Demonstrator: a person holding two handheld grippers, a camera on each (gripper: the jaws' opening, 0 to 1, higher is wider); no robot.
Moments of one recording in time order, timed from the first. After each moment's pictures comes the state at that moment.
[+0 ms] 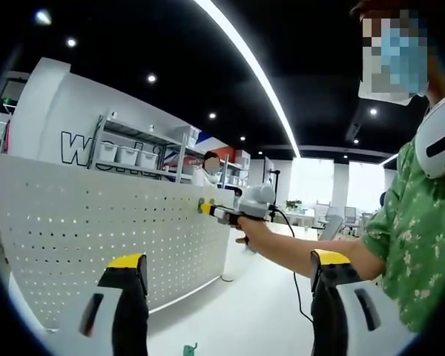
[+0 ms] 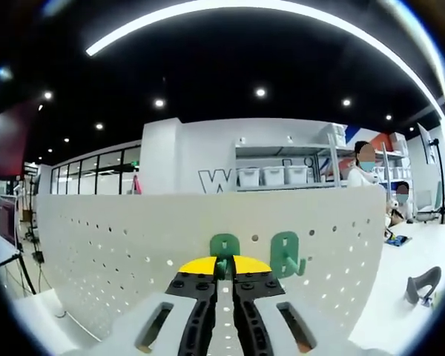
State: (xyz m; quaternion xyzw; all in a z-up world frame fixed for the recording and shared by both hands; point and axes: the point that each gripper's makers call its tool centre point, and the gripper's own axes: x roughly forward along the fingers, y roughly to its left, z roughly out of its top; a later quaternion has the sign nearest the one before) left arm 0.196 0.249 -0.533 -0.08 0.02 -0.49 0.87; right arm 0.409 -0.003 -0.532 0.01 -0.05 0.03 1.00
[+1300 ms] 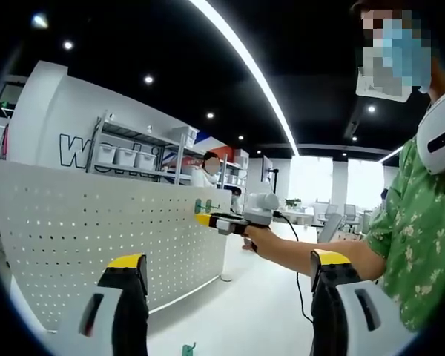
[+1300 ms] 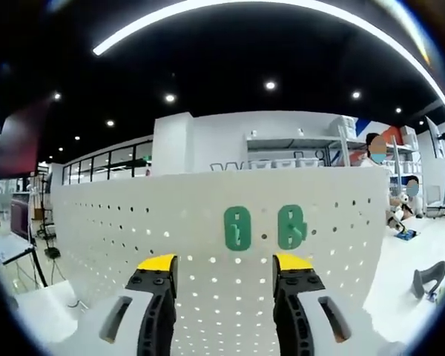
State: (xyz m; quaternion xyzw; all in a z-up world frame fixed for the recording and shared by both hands) left arm 0.186 0.246 -0.528 -0.07 0.01 -0.50 0.87; right arm 0.384 0.007 -0.549 0.02 -0.04 0.07 1.00
